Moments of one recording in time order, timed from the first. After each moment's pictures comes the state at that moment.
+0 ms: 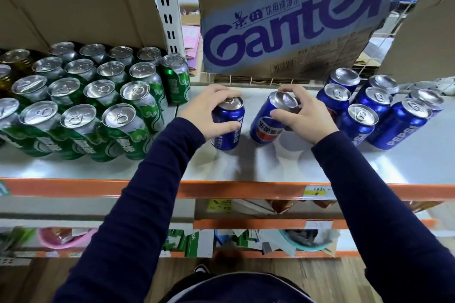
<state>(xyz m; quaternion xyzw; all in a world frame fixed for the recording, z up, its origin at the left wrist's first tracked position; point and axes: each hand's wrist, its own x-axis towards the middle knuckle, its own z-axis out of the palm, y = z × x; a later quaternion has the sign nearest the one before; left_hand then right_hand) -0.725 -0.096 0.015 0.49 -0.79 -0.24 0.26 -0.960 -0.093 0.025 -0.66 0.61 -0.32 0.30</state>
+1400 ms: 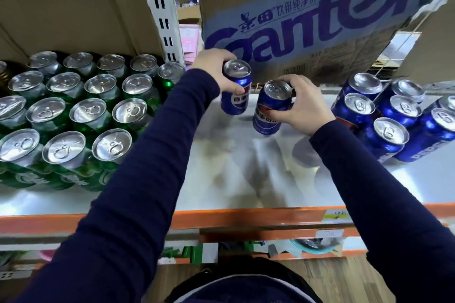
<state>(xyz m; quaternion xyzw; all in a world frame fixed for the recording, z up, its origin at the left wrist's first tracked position) -0.732 -0.210 0.059 0.58 -0.77 -0.17 0.21 -0.939 -0.163 0.020 -0.73 0.60 -0.28 0.16</state>
